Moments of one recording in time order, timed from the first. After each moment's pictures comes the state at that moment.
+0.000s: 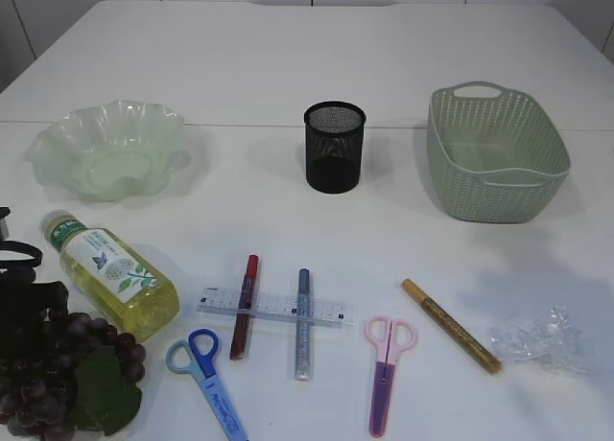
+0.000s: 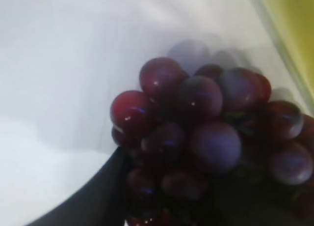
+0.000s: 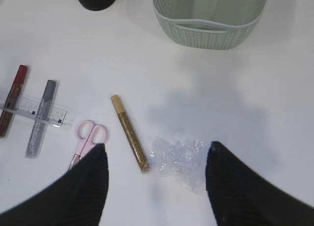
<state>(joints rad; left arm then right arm) -0.10 1.71 -0.72 -0.10 0.54 -0.36 0.06 1.03 -0.95 0.18 0.91 -0.11</state>
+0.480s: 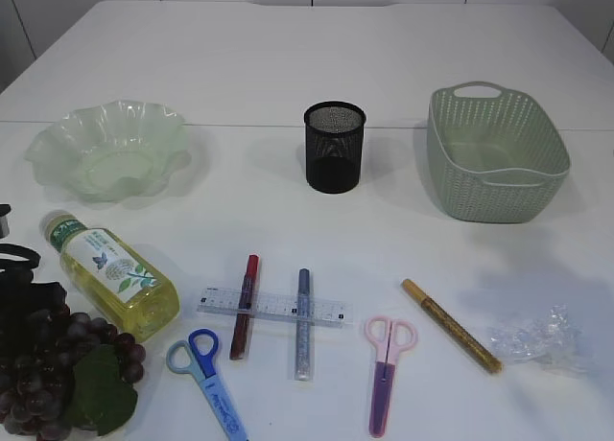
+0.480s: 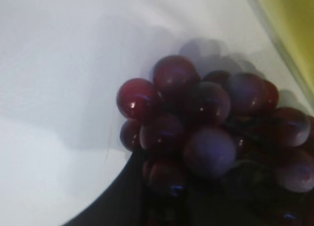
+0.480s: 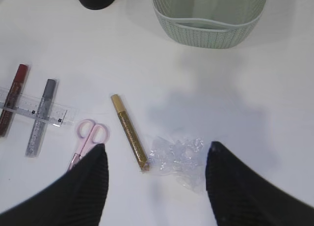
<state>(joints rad) -0.10 1.71 -0.73 -0.05 0.54 -0.36 0.06 1.03 -0.95 0.18 0.91 -0.11</state>
